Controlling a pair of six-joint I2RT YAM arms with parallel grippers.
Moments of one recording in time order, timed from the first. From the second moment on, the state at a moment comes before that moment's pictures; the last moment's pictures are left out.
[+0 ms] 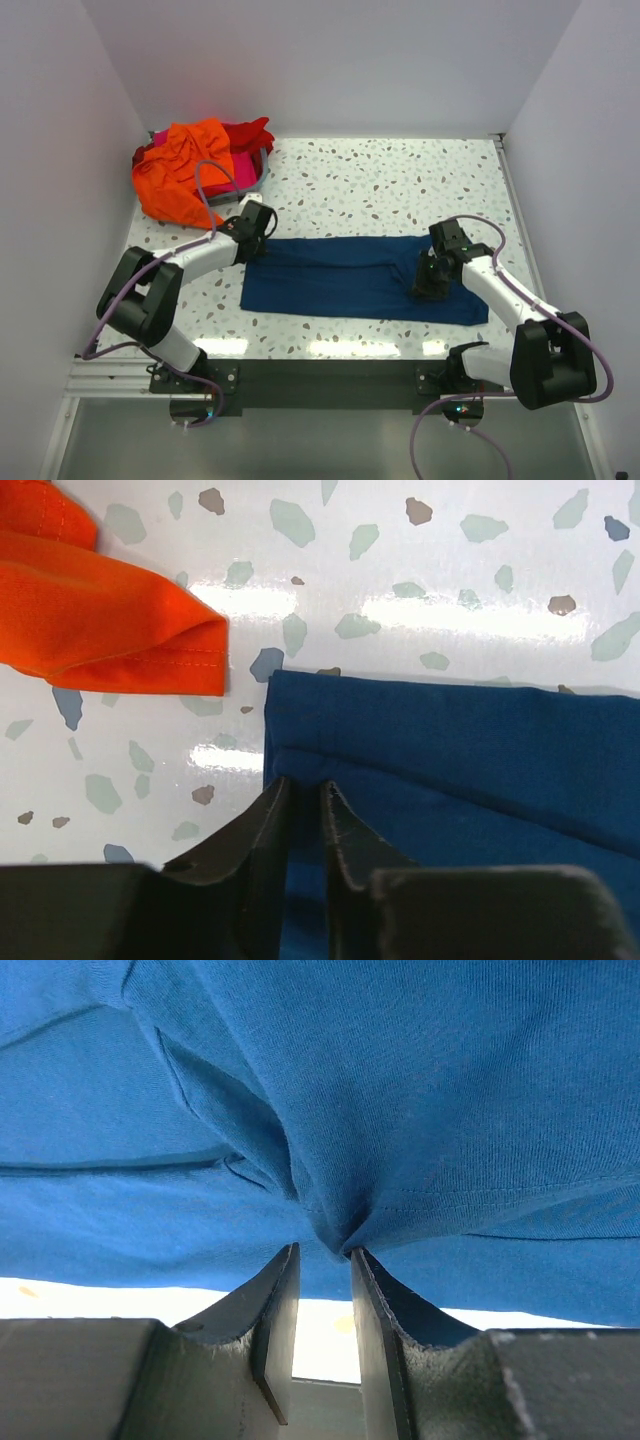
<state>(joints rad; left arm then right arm) -0.45 1.59 0.85 -0.25 -0.38 -0.43 0.22 1.22 0.69 -0.71 -0.10 0.52</state>
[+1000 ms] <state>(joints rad) -0.47 1.21 0.61 -0.27 -0.33 -0.47 0.22 1.22 0.68 -0.71 -0.10 0.51</state>
